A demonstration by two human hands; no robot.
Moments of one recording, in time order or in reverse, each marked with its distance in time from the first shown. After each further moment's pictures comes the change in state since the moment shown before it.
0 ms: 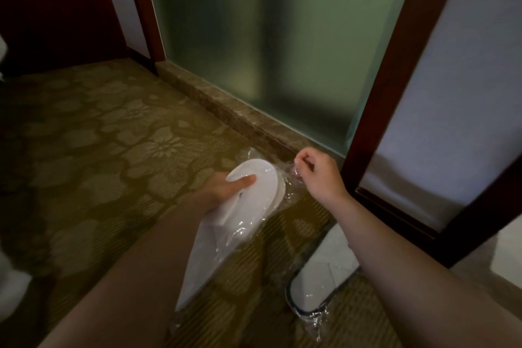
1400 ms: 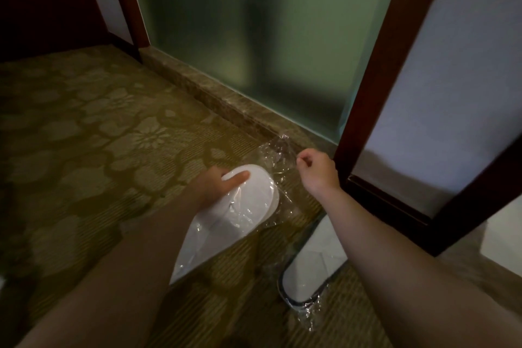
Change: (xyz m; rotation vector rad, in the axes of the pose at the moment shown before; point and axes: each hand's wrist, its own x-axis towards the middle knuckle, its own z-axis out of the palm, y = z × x) left_hand 0.004 -0.008 0.012 0.343 0.018 0.252; right_hand 0.008 0.030 0.011 -0.116 0.065 0.310
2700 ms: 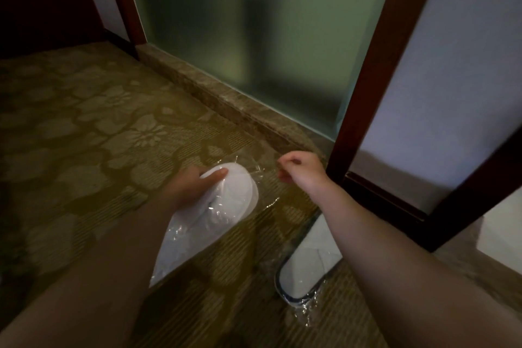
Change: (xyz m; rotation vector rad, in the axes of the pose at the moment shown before) left_hand 0.003 -0.031 -0.013 -0.048 0.016 -0.134; right_hand -0.001 -0.006 0.005 0.399 -0.264 0.123
